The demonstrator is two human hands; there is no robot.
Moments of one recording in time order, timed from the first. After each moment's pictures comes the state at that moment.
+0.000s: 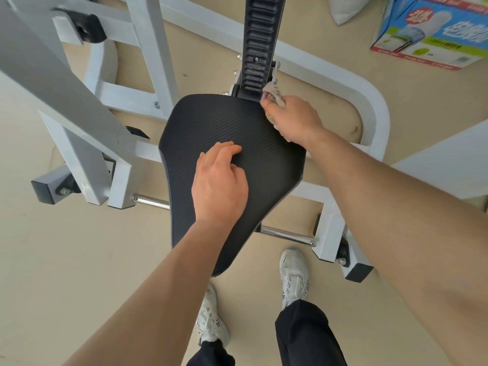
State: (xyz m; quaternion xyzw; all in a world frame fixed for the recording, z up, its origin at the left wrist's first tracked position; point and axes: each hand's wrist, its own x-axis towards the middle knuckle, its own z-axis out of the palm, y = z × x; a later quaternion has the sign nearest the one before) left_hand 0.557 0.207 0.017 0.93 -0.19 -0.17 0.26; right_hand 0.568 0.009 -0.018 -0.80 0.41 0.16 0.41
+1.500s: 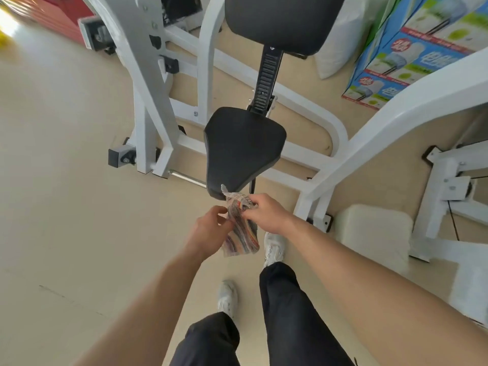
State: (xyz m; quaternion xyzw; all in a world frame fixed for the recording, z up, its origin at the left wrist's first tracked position) left_hand 0.403 0.354 0.225 0.86 -0.03 -0.44 0.24; right_hand 0.354 0.188 0.221 -0.74 0.23 0.29 0.56
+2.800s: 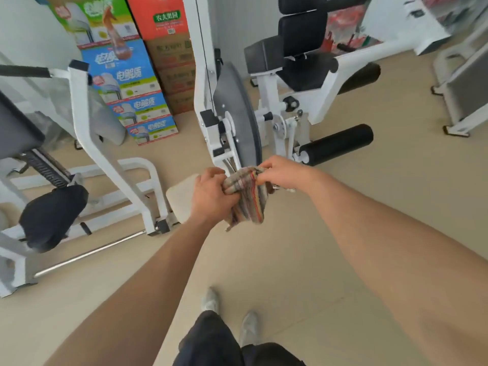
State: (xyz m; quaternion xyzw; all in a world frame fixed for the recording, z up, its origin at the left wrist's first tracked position) left_hand -0.254 0.108 0.526 0.77 -0.54 -0.26 0.24; right_hand -0.427 0.000 0.577 -0.71 0.50 0.07 0.49
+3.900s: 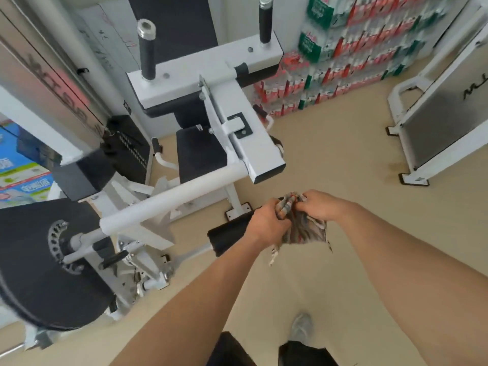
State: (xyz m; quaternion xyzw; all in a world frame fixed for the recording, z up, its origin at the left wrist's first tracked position) left_hand -0.792 -0.456 0.532 0.69 -0.50 -0.48 0.20; right_hand -0.942 -0.547 0.537 -0.70 0.57 0.13 0.41
